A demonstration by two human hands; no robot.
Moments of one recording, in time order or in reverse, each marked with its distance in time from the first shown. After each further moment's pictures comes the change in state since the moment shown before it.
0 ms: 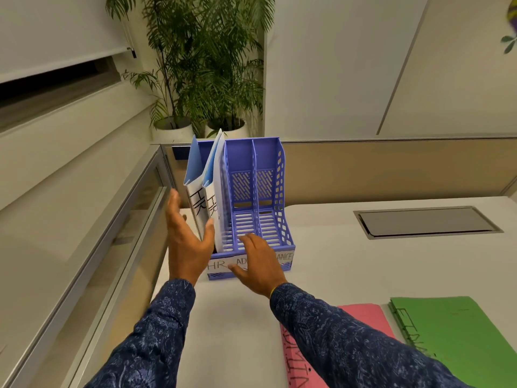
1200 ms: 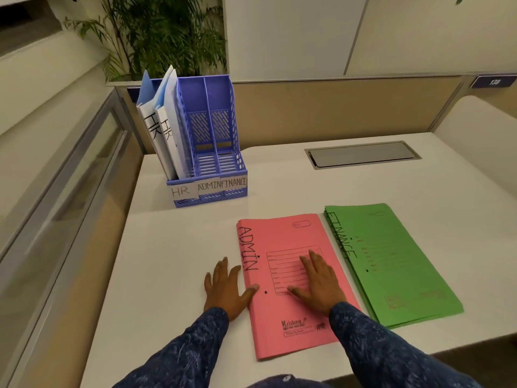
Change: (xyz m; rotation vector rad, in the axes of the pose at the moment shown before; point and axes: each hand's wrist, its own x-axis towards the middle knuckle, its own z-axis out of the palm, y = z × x) left_hand -0.329 -0.001 0.035 0.613 -0.930 -0.255; right_hand -0.338 0.124 -0.058 -0.260 -0.336 0.468
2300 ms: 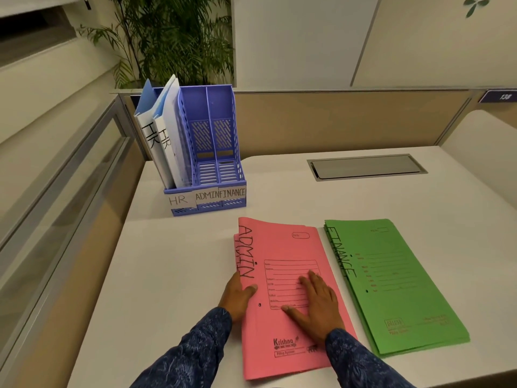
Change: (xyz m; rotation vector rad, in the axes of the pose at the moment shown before) left_hand 0.013 0.051 -0.016 -1.029 -0.107 -0.113; right_hand -0.007 0.006 0.008 0.092 0.107 0.009
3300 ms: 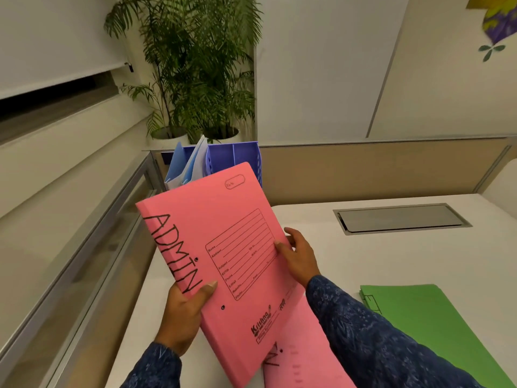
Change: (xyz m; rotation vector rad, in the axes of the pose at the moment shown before) left_hand -0.008 0.151 -0.133 -0.327 0.362 0.264; right_hand 0.198 -0.167 -0.138 0.849 0.123 -0.074
